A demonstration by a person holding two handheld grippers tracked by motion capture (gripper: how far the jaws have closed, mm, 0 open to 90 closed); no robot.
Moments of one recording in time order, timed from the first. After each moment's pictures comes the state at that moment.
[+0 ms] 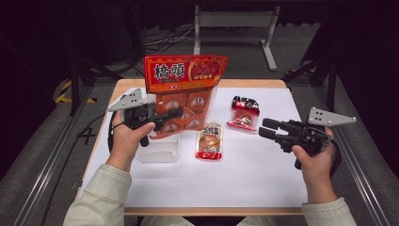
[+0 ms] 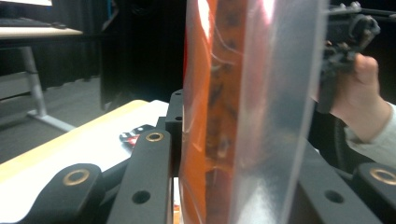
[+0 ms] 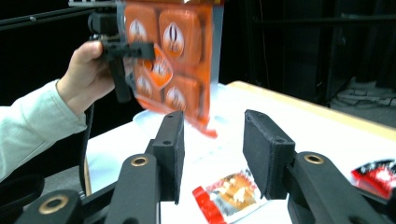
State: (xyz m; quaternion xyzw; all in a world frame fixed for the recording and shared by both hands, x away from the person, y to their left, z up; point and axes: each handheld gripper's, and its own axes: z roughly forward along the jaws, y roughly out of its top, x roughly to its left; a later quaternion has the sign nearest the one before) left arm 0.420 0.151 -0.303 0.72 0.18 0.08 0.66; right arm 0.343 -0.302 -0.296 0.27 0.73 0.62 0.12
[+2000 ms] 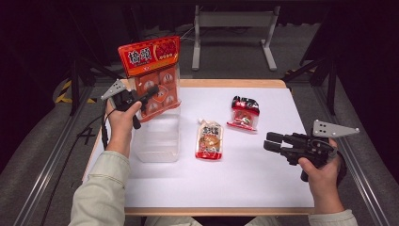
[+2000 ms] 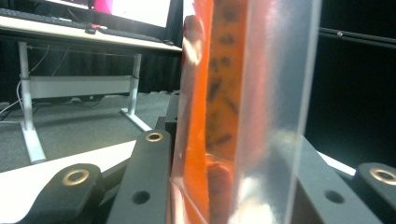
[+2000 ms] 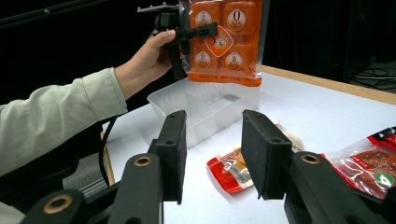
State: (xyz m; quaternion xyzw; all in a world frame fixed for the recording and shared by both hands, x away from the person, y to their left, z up) left arm 0.503 0.204 -0.366 0.64 0.32 0.16 0.68; right arm 0.325 -0.317 -0.314 0.27 0.74 0.61 0.08
